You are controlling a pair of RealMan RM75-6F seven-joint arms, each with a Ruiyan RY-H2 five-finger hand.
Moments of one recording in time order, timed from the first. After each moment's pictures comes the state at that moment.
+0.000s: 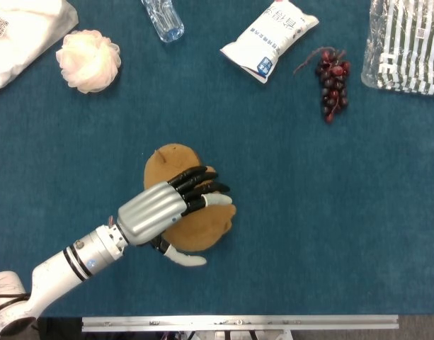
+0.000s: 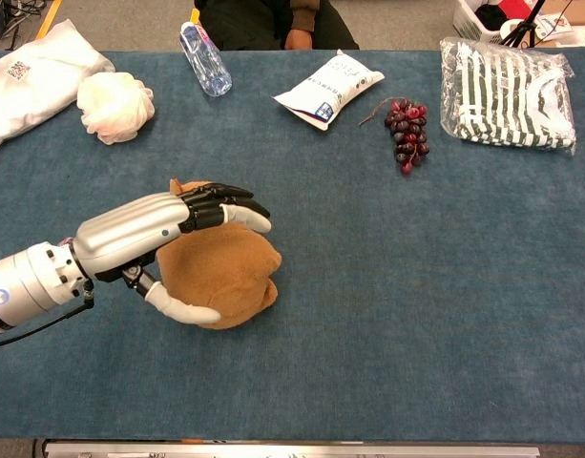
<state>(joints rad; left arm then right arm) -0.59 -1.46 0.13 -1.56 1.87 1.19 -0.35 0.08 -0.94 0.07 -1.73 -1.45 1.43 0.15</state>
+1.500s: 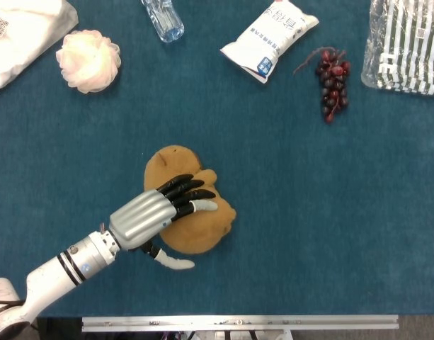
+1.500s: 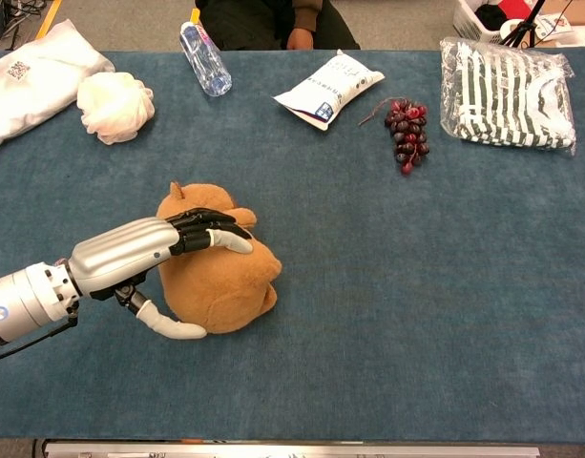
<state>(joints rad) -0.58 -1.49 0.21 -1.48 1.84 1.18 -0.35 0.07 -0.95 0.07 -1.72 -1.45 1.42 0.16</state>
